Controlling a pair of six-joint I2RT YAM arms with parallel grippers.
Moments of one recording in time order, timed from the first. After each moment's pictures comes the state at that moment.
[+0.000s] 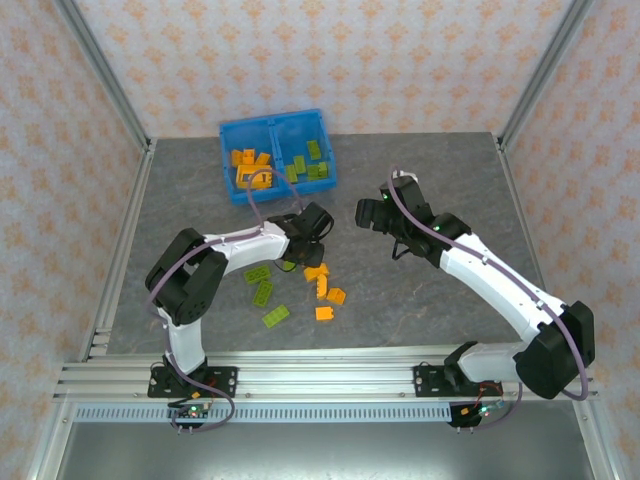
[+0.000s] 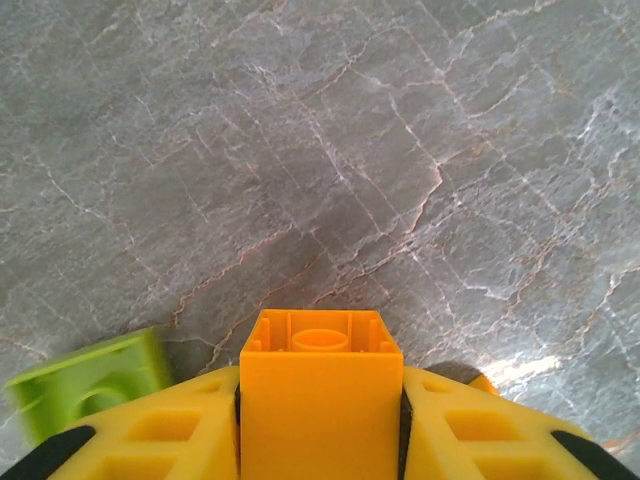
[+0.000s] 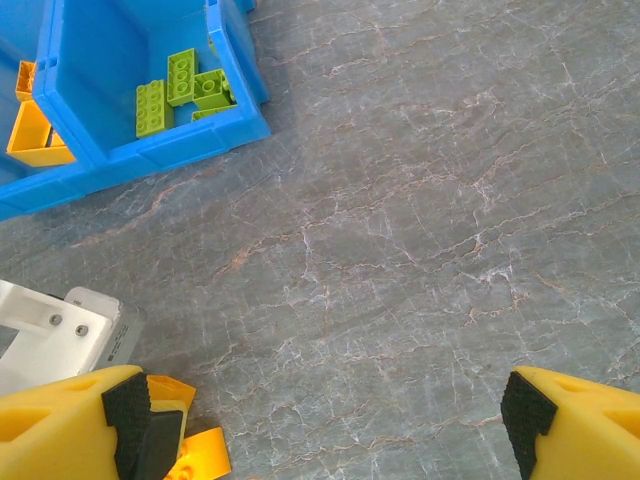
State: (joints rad) left arm -0.65 1.87 1.20 -0.54 -0.12 -0.44; right arm 0.59 1.28 1.12 -0.59 0.25 0.55
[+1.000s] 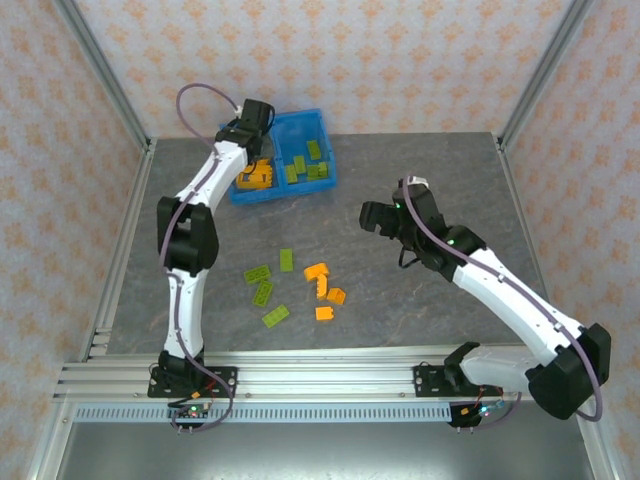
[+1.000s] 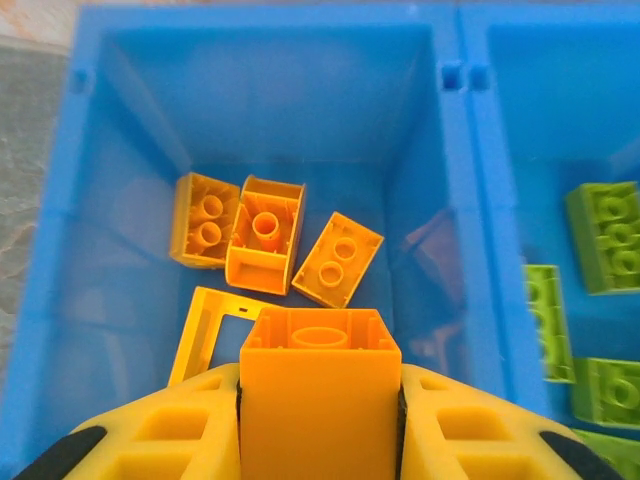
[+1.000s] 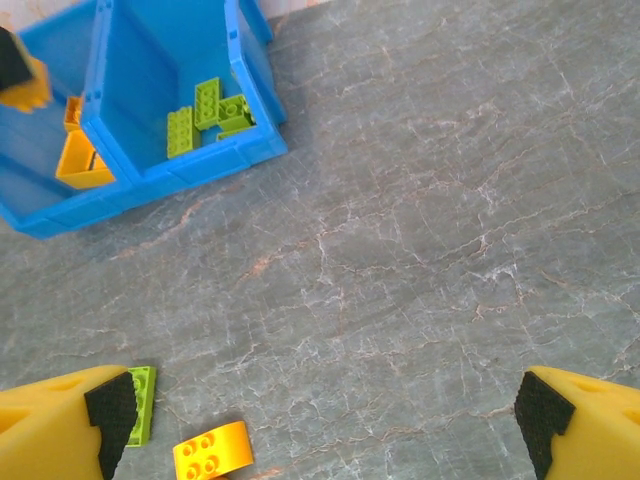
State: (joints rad) left arm -0.19 2.29 2.16 -0.74 -0.30 -0.37; right arm 0.59 1.15 1.04 -0.56 0.24 0.59
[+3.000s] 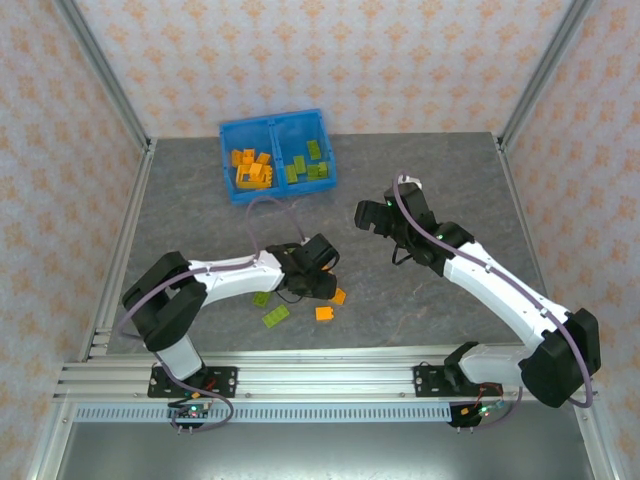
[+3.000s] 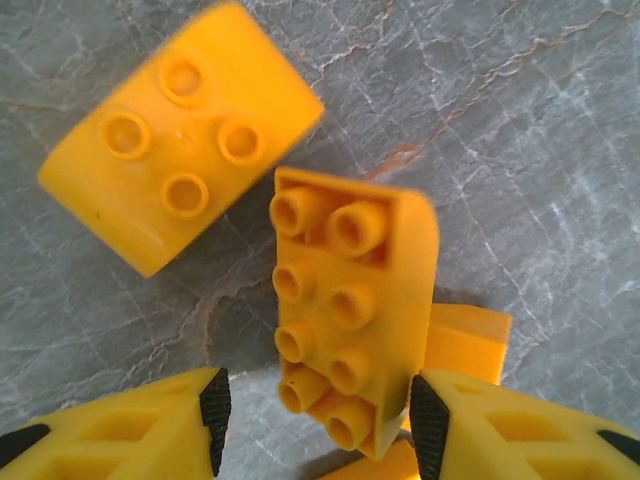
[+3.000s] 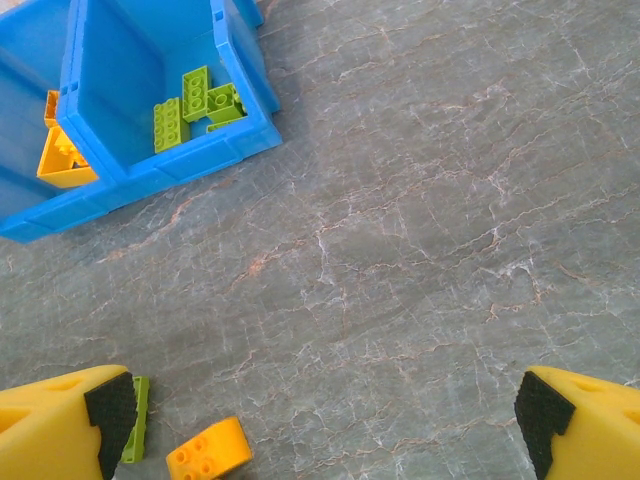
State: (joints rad) left arm -0.83 1.69 1.00 -0.50 0.00 -0.71; right arm 0.59 1.23 1.04 -0.51 0.23 0.61
